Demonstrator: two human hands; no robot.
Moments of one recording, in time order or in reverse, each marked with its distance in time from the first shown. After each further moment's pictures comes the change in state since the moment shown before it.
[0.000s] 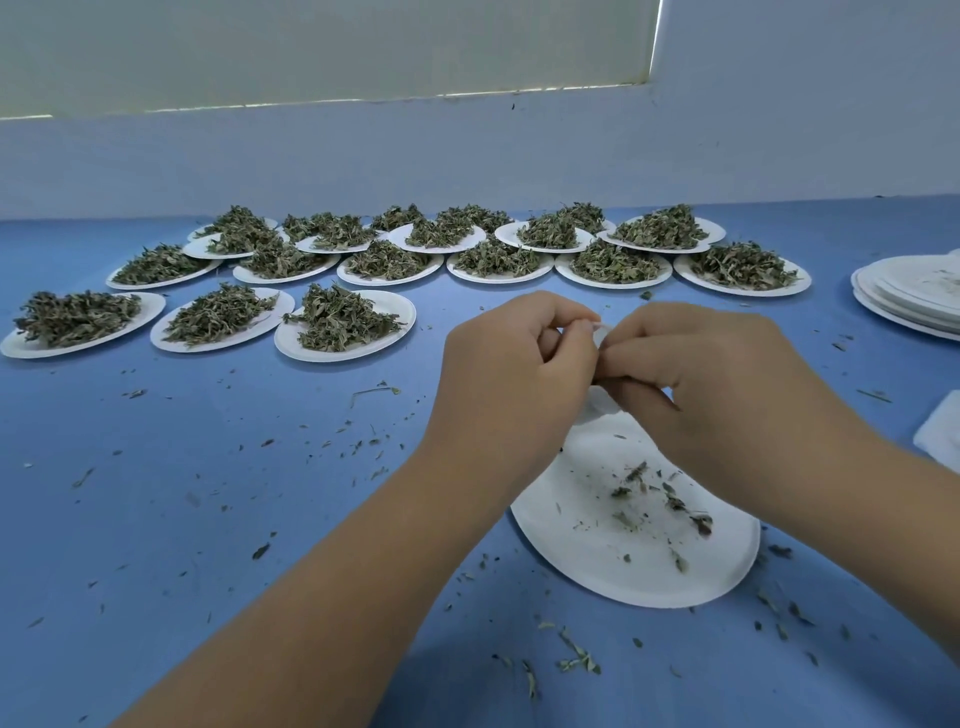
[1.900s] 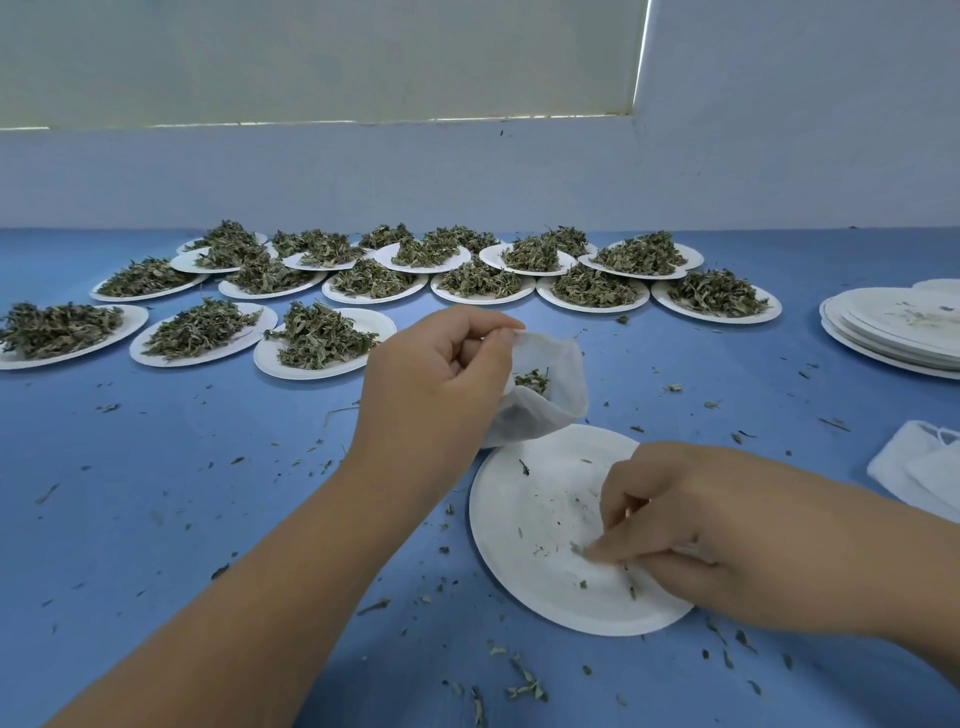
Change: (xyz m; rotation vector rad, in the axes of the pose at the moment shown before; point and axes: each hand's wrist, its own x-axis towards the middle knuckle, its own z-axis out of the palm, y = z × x) left_hand 0.005 -0.007 -0.016 -0.058 0.092 -0.009; right_hand -0.045 0.036 -0.004 0.141 -0.543 -0.124
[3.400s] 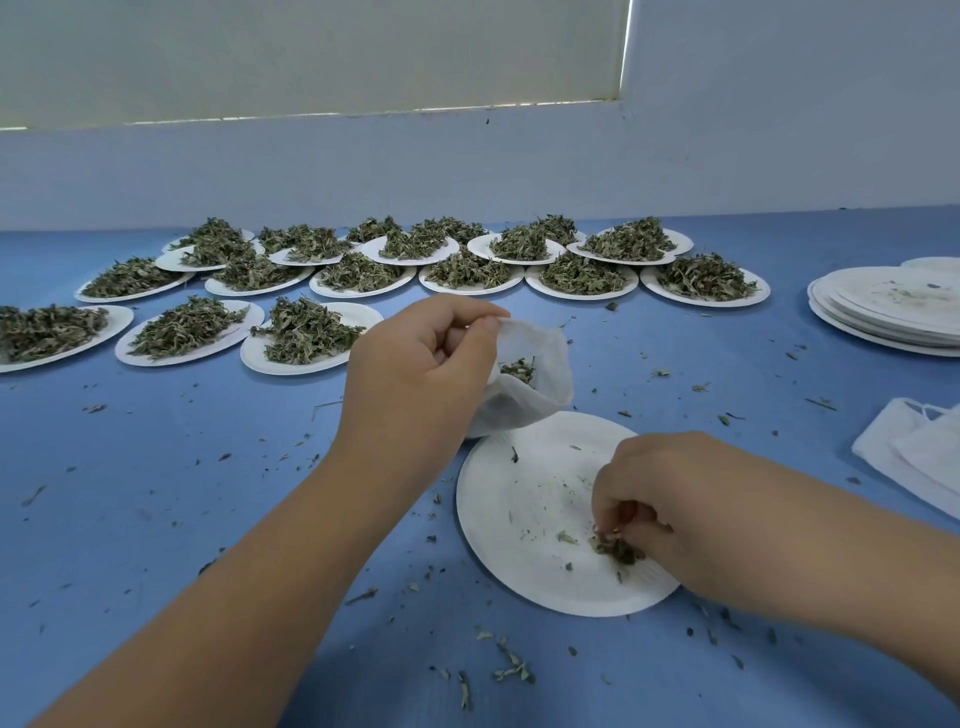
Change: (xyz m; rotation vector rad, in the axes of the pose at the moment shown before) left_hand -0.001 0.000 0.002 0.038 -0.001 0.024; right_hand 0.003 -0.012 0.001 -0.078 -0.047 0.284
